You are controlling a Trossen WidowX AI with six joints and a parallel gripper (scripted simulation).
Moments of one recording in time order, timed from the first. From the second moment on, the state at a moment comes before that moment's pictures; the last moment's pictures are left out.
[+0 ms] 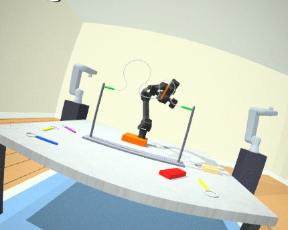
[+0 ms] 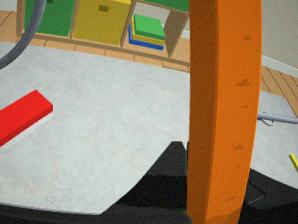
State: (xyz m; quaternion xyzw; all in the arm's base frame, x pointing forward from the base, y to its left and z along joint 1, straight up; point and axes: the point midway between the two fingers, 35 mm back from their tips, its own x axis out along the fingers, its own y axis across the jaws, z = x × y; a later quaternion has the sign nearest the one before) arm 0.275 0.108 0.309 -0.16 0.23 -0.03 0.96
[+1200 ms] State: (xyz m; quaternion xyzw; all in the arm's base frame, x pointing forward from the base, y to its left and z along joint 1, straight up) arm 0.282 0.067 0.341 -0.51 0.15 -0.12 0.84
